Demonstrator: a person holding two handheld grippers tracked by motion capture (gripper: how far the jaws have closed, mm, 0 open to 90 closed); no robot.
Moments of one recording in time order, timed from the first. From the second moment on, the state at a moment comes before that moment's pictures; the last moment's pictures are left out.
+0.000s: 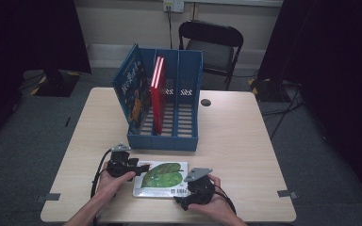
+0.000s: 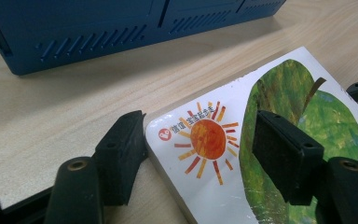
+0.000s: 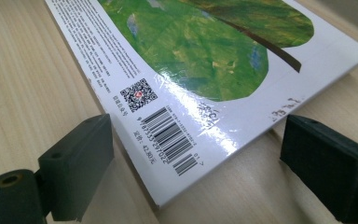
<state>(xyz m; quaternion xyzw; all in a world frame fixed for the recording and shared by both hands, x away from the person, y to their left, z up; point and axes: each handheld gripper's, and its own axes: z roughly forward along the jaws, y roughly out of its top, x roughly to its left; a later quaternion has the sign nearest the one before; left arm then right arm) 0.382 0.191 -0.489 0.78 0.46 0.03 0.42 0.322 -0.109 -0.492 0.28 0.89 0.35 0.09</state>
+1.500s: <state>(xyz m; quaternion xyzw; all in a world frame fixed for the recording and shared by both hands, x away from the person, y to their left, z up) 0.369 0.203 -0.462 0.74 0.47 -0.02 0.49 0.320 -0.106 -0.494 0.30 0.88 0.35 0.10</state>
